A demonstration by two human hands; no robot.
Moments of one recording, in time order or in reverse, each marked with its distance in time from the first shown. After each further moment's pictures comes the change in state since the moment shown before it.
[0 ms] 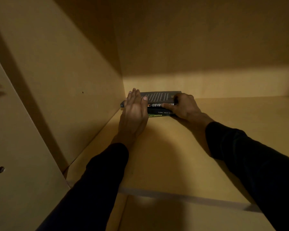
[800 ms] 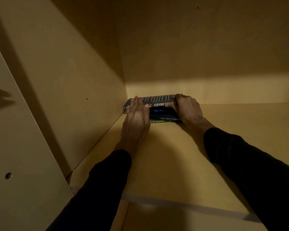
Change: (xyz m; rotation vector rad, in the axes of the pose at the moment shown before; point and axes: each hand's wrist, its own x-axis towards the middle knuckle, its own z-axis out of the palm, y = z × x) left_hand -0.002 -0.004 0.002 -0.001 0.008 -0.018; right_hand 0.009 -0.004 0.000 -0.243 0.155 -0.124
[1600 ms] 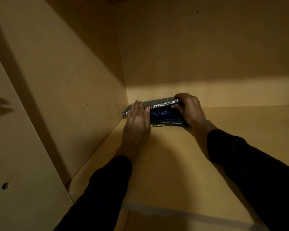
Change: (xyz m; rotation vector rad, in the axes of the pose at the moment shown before) left_hand 0.002 -0.002 0.002 -0.004 0.007 0.015; right_hand 0.008 0.018 0.006 0.423 0.048 -0.038
